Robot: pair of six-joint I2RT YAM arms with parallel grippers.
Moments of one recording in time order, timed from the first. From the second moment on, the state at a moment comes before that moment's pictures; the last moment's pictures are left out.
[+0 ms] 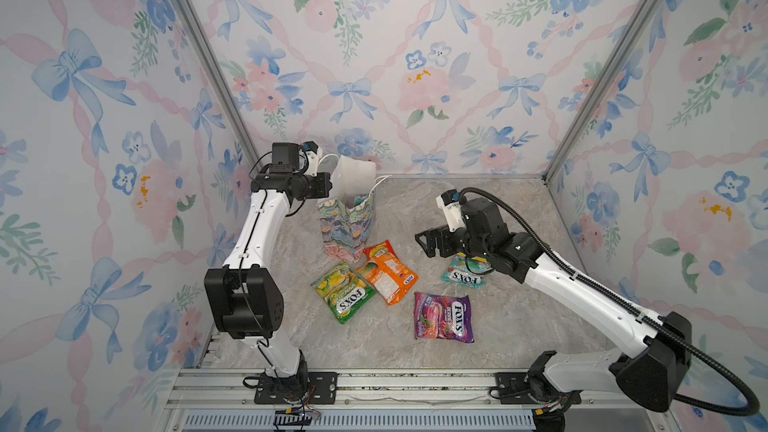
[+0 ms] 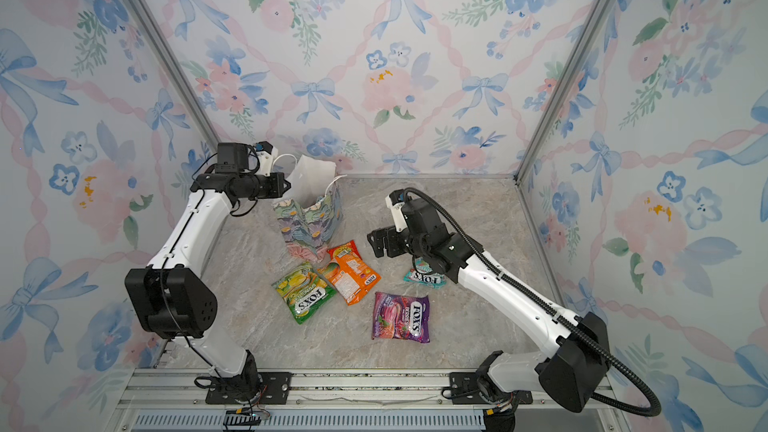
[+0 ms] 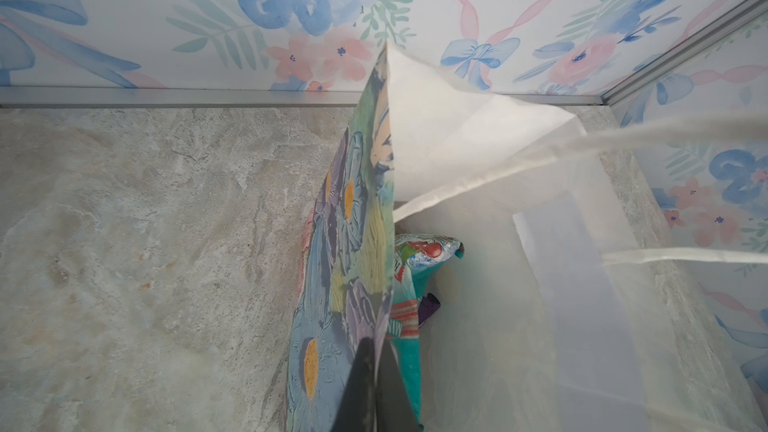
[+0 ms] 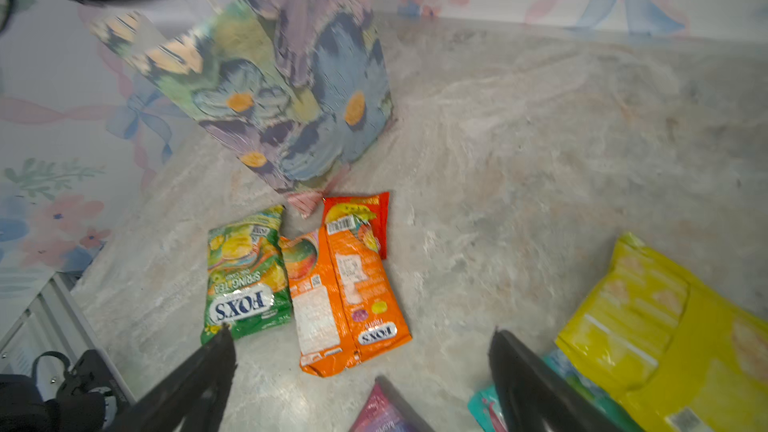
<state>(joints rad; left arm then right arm) 0.01 1.70 1.67 -0.73 0.40 -0.05 0.69 1.32 1.15 -0.48 -0.03 0.34</state>
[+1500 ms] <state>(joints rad) 0.01 1.70 1.67 -0.73 0.39 -0.05 0.72 1.21 0.52 -0.44 0.04 0.83</state>
